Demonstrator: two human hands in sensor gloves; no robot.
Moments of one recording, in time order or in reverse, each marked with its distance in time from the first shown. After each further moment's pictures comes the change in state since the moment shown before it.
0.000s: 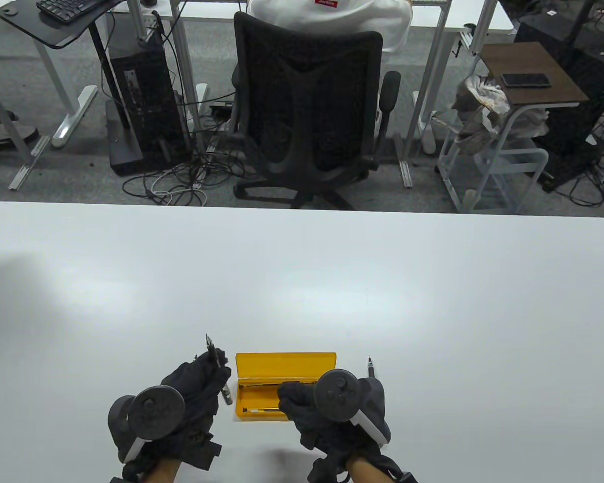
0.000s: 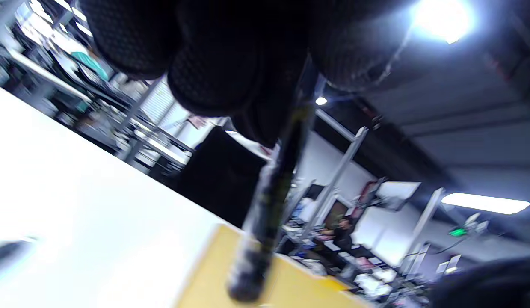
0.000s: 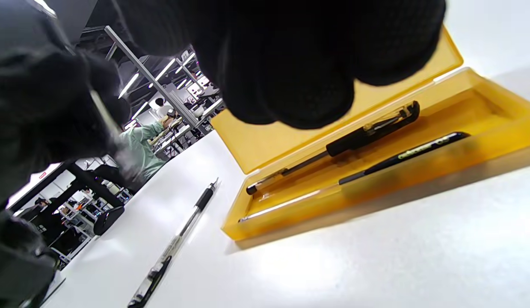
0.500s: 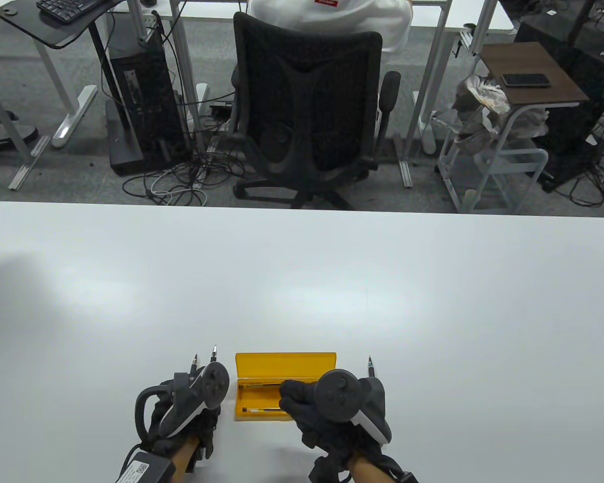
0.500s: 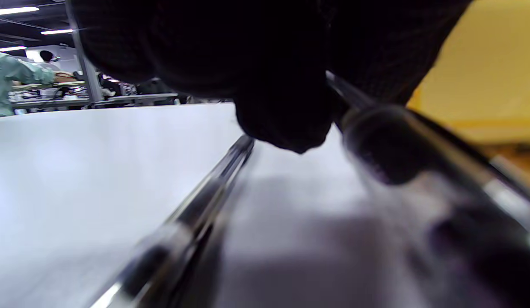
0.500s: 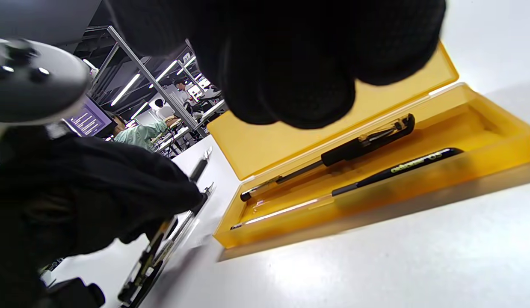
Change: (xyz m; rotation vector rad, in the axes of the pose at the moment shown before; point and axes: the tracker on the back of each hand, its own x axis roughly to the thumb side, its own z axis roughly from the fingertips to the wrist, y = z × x) left_hand -0.015 -0.072 -0.021 -0.384 0.247 -0.636; right_hand 0.000 -0.002 0.000 -0.009 -0.006 0.031
